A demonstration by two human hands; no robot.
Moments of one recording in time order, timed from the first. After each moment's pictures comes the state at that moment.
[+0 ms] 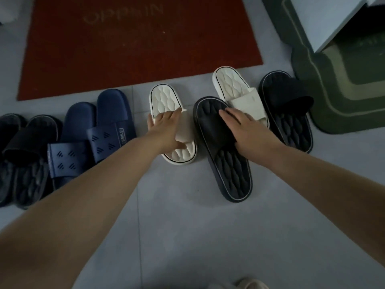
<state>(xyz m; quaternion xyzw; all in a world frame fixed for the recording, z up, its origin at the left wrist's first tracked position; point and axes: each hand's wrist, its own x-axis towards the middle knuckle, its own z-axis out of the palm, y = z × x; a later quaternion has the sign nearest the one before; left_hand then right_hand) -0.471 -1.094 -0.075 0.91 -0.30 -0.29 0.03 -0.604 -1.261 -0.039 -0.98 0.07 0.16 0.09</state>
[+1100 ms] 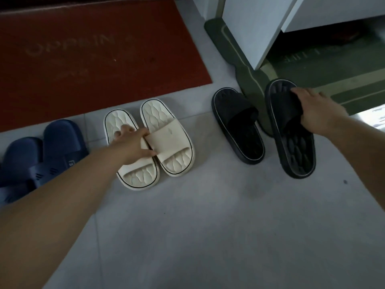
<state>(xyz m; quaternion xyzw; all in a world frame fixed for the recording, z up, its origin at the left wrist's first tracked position) -0.457 -1.128 -0.075 0.91 -0.27 -0.30 0.05 -0.691 -1.460 -0.005 -0.92 0.38 0.12 0.02</state>
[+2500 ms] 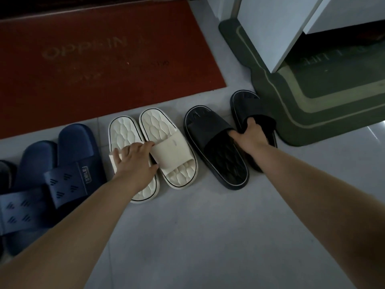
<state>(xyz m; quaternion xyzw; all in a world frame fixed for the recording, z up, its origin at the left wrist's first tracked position) -0.483 -1.105 -0.077 0.94 -0.26 -0.21 0.01 -0.592 -1.360 -0.099 -0.79 0.50 0.05 0.35</state>
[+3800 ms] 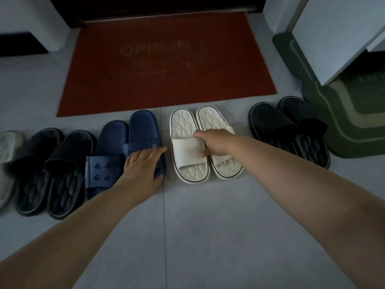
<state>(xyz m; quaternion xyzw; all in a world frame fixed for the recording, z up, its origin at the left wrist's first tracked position) -0.489 -0.963 -0.017 0.93 -0.25 -0.24 0.11 -0.492 -1.189 -0.061 -0.94 0.04 0.27 0.18</state>
